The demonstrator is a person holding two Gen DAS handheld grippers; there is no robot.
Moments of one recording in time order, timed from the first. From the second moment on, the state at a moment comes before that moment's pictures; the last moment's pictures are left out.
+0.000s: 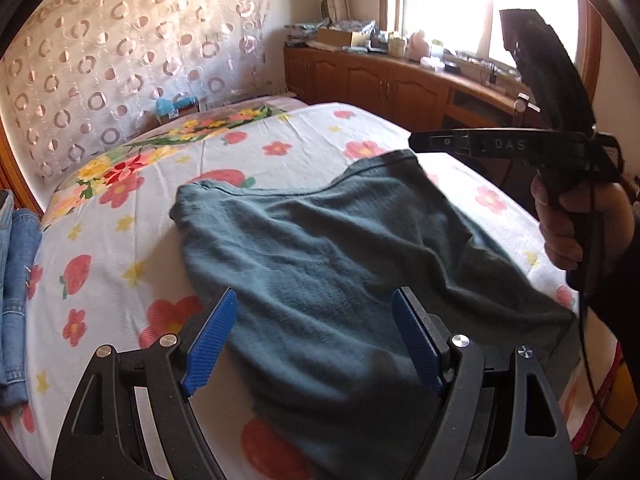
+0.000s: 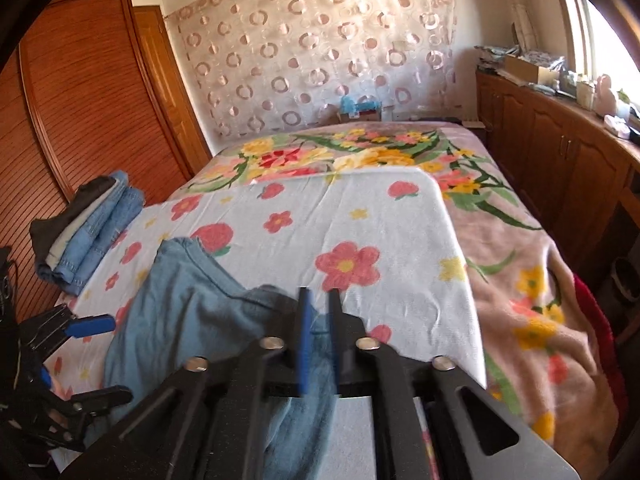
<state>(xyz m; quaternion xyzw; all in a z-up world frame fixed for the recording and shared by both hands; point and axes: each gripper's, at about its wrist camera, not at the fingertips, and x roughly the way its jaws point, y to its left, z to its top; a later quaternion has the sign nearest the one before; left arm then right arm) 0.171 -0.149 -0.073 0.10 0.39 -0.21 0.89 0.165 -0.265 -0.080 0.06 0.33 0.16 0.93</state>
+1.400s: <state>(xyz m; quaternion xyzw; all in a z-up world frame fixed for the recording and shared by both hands) 0.132 -0.135 -0.078 0.10 0.41 -0.22 0.88 0.062 -0.275 -0.063 0.03 0.36 0.17 0.92</state>
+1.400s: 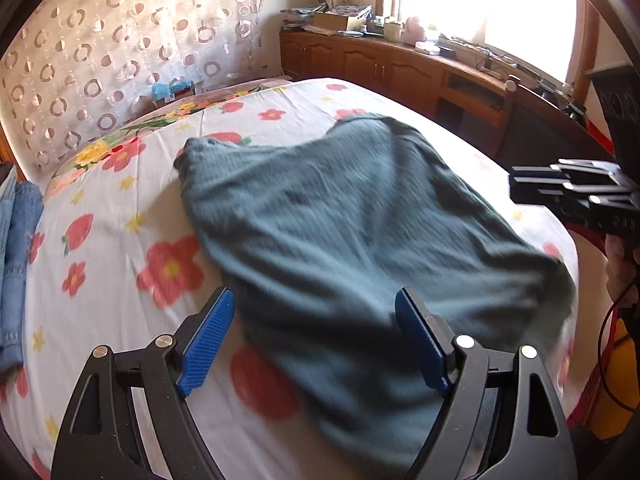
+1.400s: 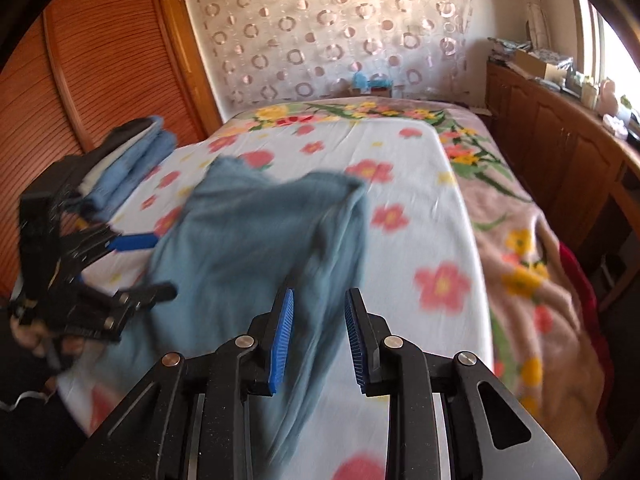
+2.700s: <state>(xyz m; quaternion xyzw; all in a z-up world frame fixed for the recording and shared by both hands) 0.050 -0.105 -0.071 0.05 0.41 -0.30 0.86 -0.032 -0.266 -0.078 0.05 0.36 0.17 0.92</state>
